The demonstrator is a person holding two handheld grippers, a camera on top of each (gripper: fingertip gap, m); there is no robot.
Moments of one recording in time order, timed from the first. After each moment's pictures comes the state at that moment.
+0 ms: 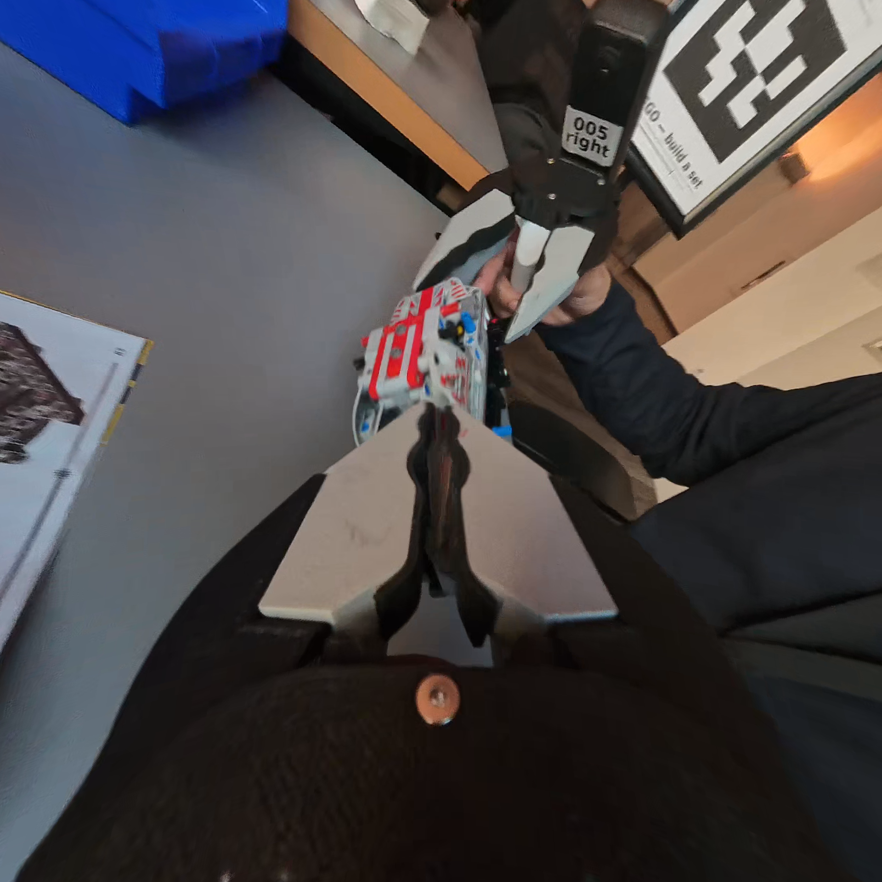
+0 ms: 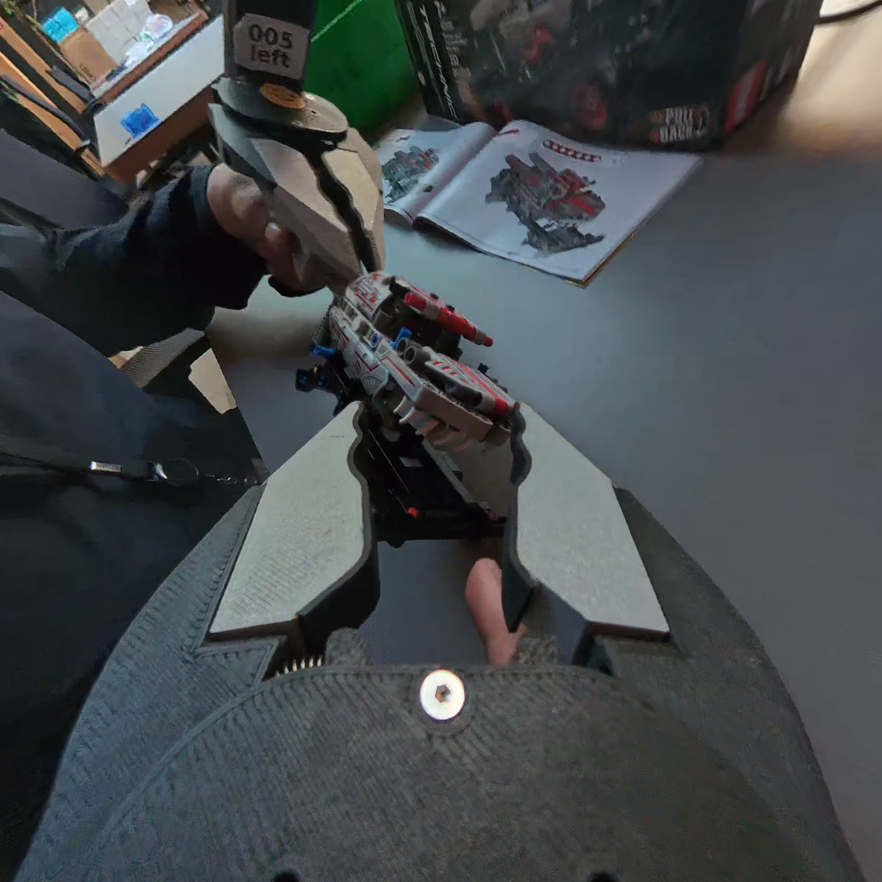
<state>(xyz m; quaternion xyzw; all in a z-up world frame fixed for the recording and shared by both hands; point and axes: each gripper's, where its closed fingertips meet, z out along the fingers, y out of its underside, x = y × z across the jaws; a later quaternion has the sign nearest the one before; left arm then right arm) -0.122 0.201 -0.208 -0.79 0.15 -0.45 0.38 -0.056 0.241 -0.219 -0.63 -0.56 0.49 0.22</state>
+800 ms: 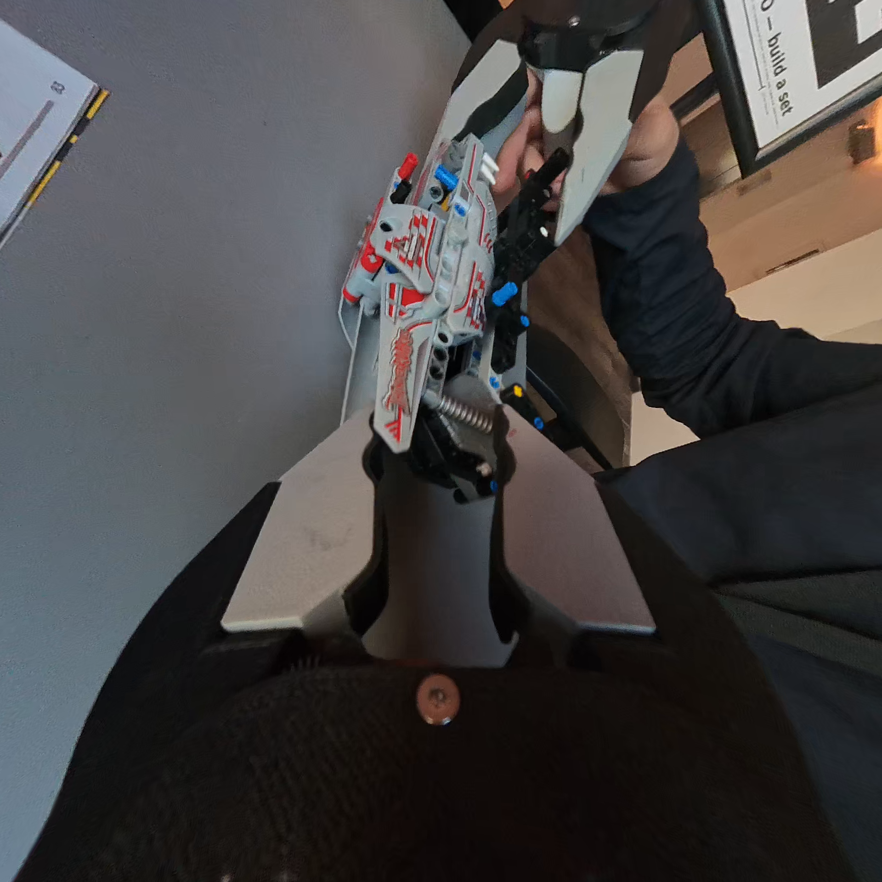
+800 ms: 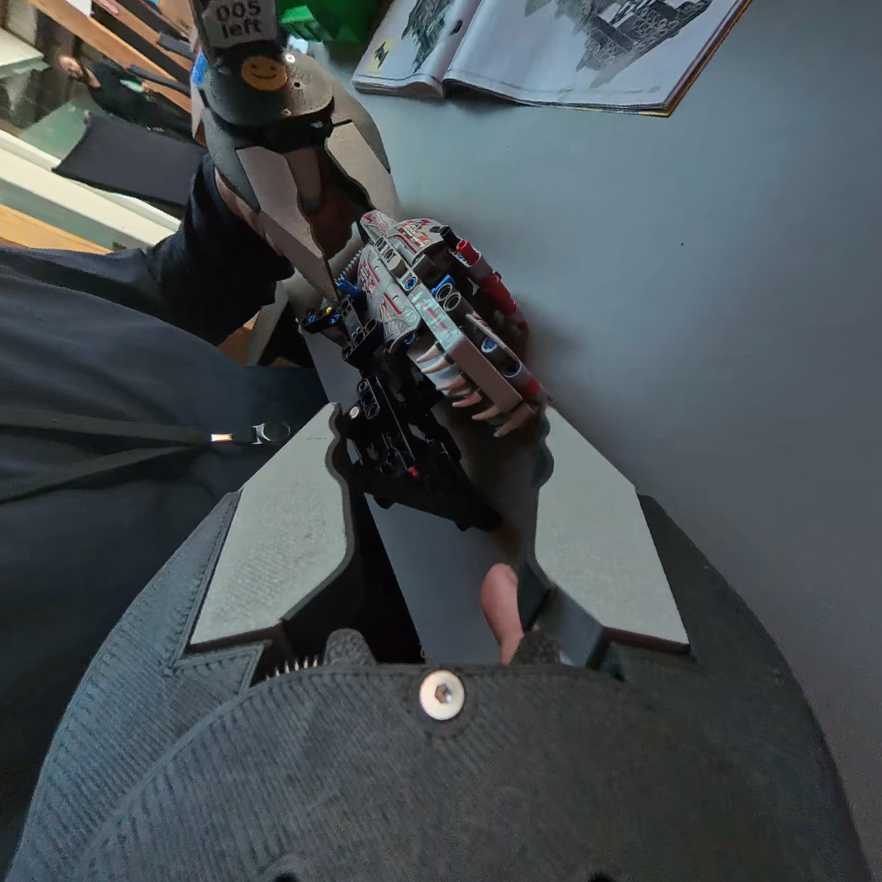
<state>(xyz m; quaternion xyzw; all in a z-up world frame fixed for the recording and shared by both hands) -0.124 0.160 -0.252 -0.84 0.11 -0.45 0.28 -0.053 0.227 -0.246 -0.67 -0.54 0.52 -0.01</state>
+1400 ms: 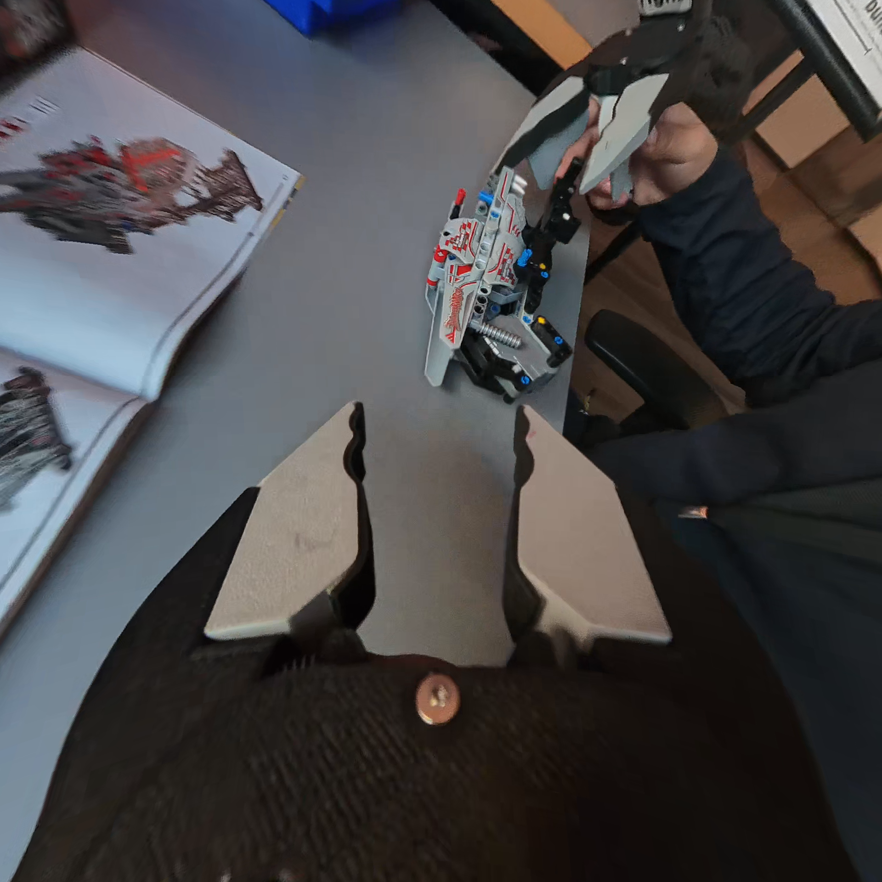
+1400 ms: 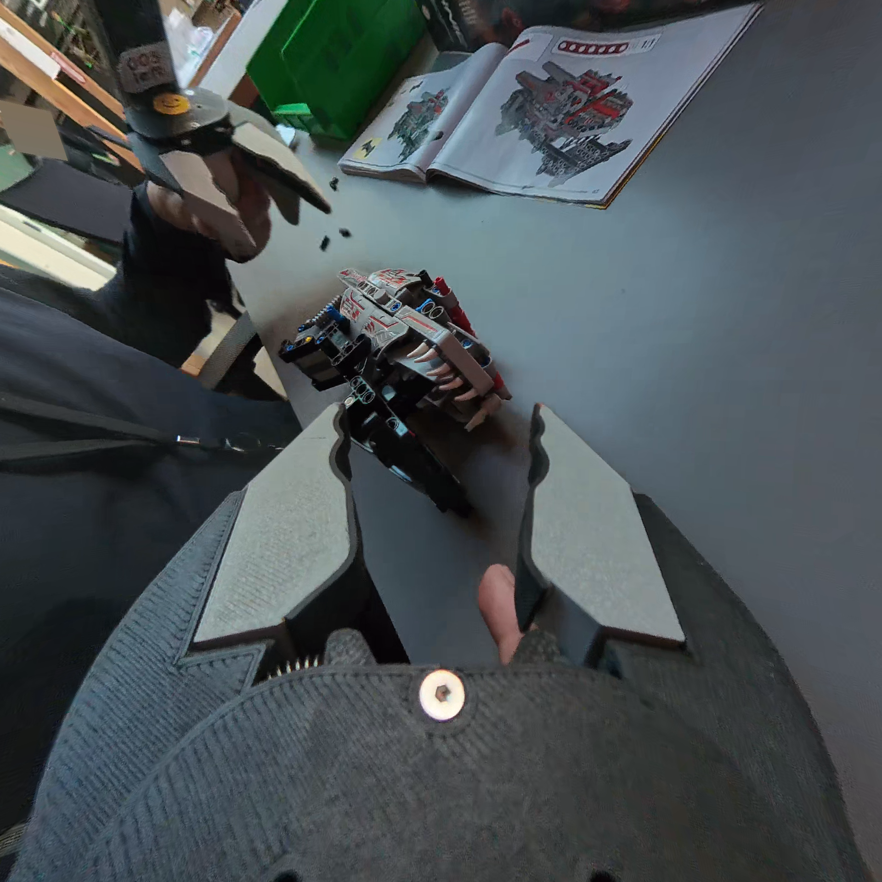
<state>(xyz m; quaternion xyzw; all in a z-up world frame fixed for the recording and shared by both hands) -0.204 0.102 -0.215 -0.86 0.11 -0.30 0.39 -0.040 0.241 -0.231 -0.66 -0.53 0.52 0.12</state>
